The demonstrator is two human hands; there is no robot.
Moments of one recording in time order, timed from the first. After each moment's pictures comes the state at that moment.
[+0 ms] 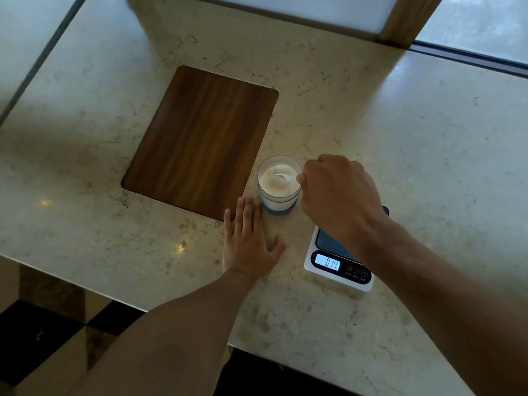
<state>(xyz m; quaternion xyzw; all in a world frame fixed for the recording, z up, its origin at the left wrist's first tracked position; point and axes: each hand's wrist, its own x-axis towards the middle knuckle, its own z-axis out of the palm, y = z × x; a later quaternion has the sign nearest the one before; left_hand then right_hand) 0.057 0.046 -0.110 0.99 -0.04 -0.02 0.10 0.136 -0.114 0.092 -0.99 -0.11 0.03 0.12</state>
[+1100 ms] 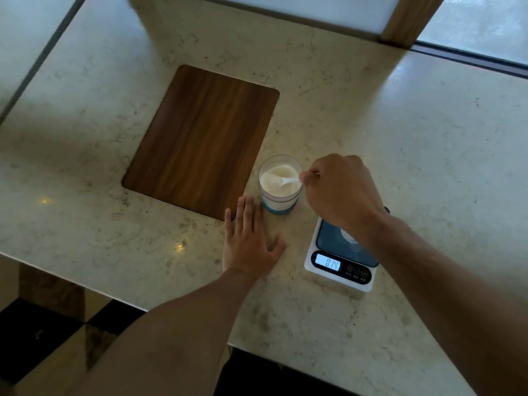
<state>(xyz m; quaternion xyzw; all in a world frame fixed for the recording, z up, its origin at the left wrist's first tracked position) 0.057 0.045 -0.105 1.00 -0.04 -0.04 0.08 0.148 -0.120 0.081 -0.96 0.01 0.12 0.24</state>
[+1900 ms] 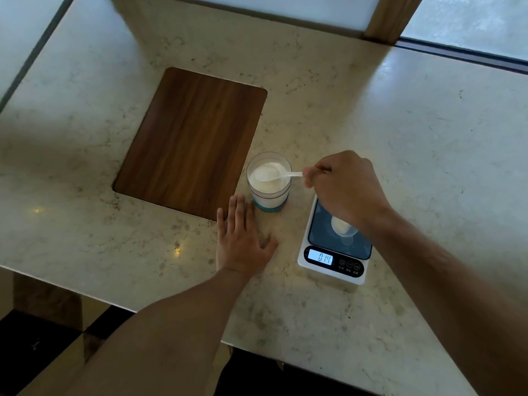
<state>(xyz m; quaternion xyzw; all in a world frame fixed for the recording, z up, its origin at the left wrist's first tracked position) 0.056 0.046 -0.105 0.99 -0.04 -0.04 0.09 0.136 -0.141 0.089 -0.92 0.09 0.13 0.35</state>
